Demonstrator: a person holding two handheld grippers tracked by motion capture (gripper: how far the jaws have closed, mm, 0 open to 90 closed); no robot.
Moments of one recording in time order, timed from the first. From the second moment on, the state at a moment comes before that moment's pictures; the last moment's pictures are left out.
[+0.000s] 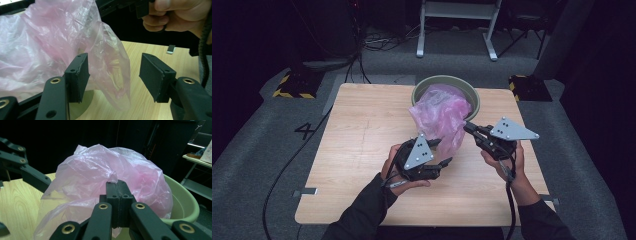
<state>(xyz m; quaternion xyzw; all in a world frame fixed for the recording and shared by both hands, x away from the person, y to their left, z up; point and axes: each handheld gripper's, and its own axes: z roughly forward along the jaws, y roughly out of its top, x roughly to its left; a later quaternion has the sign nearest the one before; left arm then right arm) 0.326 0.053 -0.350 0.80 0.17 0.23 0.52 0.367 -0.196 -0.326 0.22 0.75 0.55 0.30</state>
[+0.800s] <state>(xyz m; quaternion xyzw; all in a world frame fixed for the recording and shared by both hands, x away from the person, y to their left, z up) 0.367 0.067 -0.385 0.82 0.23 0.23 0.47 0.389 -0.262 -0.344 0.33 0.72 0.52 0.32</state>
